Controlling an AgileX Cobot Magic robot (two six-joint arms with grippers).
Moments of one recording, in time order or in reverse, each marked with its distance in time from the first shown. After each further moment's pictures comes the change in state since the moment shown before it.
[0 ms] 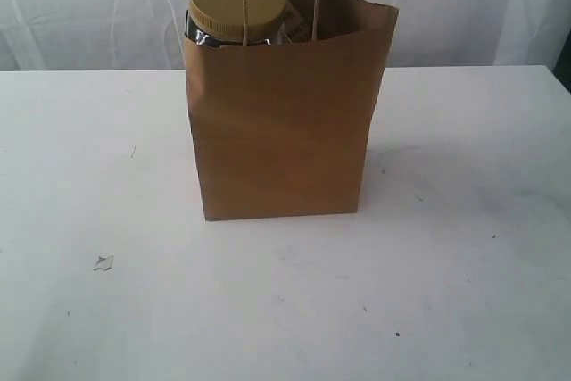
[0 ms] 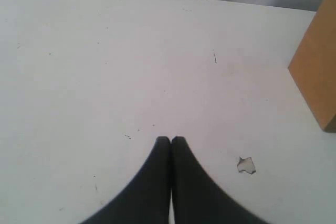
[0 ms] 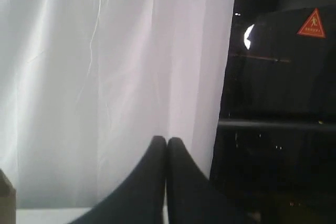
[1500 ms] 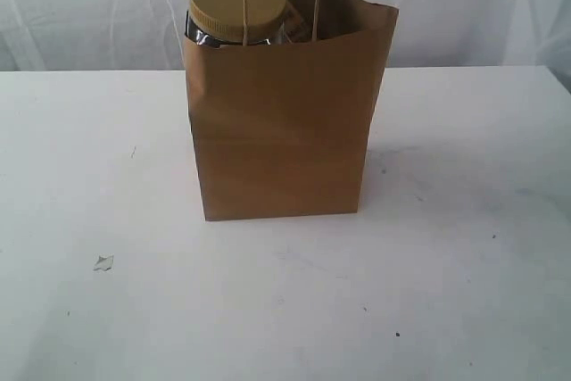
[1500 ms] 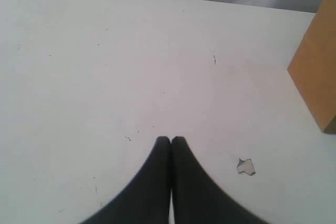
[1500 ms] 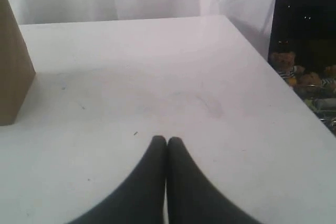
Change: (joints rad) left arm 0.000 -0.005 0.000 0.000 0.000 0.000; right arm -0.011 -0.292 0.864 0.121 -0.133 0.023
